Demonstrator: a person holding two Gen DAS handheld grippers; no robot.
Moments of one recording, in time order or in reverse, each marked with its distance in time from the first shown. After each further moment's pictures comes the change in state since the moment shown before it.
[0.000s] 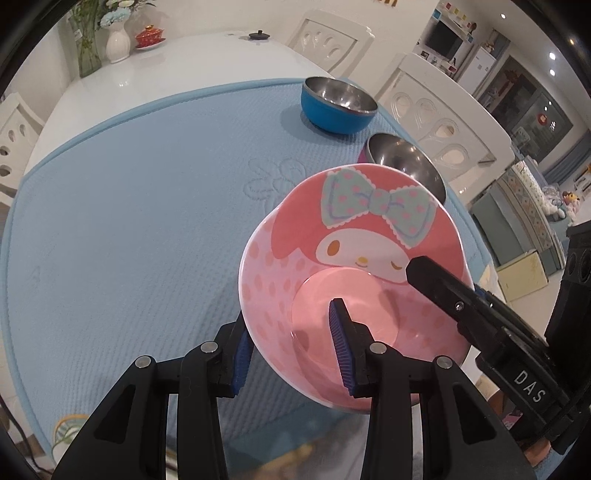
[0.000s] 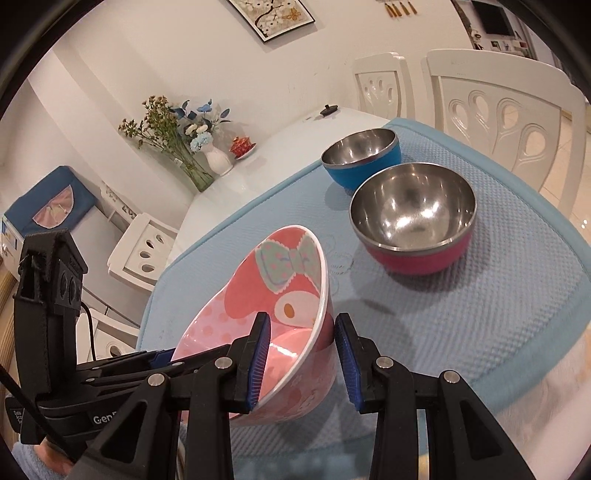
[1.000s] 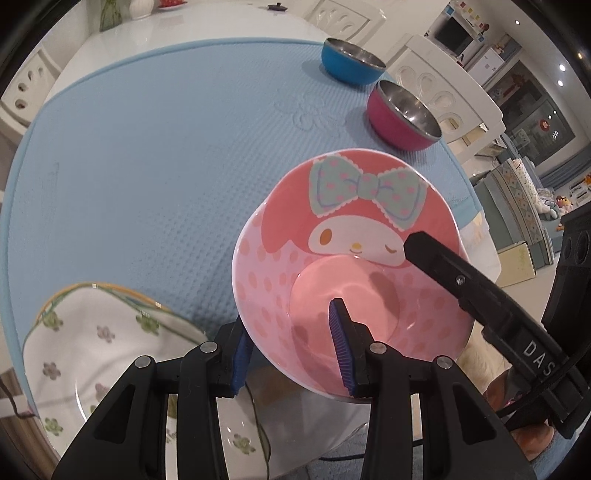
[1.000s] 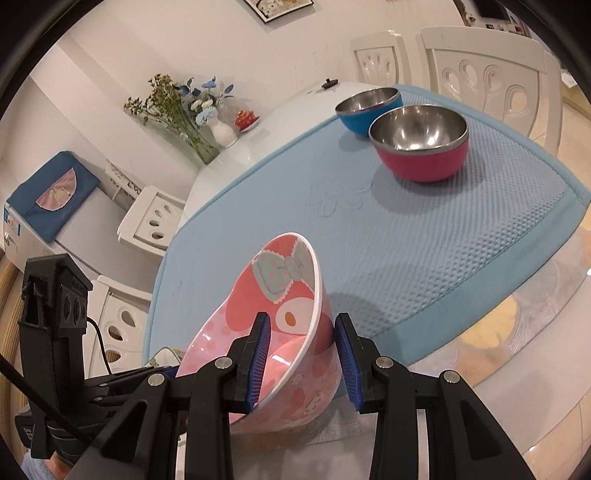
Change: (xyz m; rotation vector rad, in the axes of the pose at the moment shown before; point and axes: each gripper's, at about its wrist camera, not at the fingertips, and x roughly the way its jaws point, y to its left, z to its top) left arm -0.019 0.030 -0.084 -0.074 0.091 -0.051; right arm -0.018 0.037 -0.072 0.017 0.084 -0.005
